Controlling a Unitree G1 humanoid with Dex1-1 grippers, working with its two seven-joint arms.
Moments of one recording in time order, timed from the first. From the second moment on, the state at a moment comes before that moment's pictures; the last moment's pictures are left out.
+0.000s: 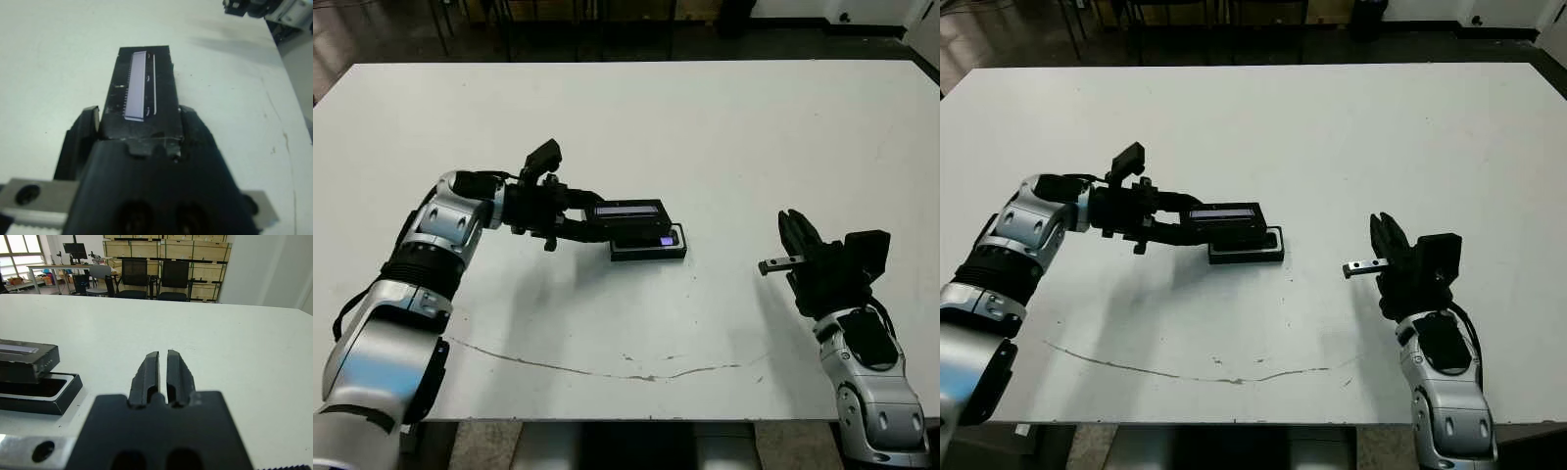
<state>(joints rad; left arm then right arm) -0.81 0.41 -0.22 0.75 -0.15 0.16 -1.31 0.07 -0.23 -0.10 -0.30 0.14 0.23 0.17</state>
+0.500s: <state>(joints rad) -0.82 0.39 -0.24 0.80 -0.09 0.12 -1.28 0.07 -0.24 -0.11 -0.29 0.14 0.21 0.18</state>
